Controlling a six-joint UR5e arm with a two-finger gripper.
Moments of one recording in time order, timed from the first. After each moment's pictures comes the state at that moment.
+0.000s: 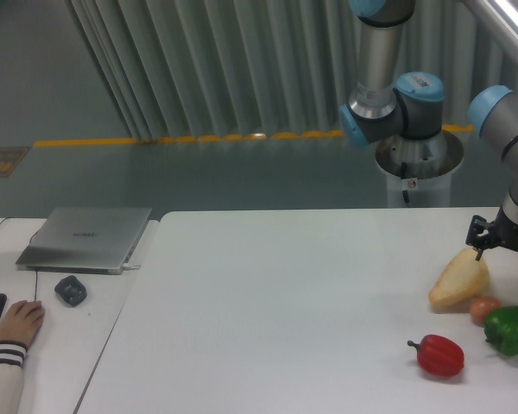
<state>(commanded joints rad) 2.59 -1.87 -1.57 -1.35 1.56 0.79</state>
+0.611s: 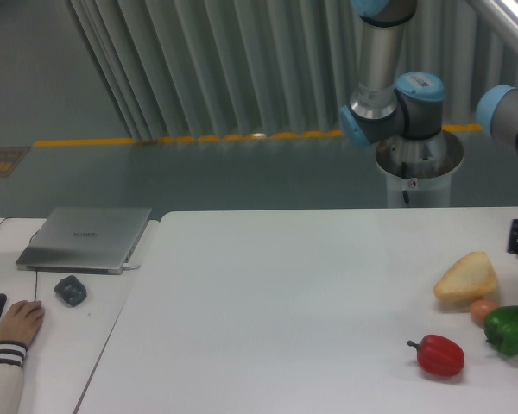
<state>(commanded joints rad) 2.72 -1.87 -1.57 -1.12 1.71 0.97</state>
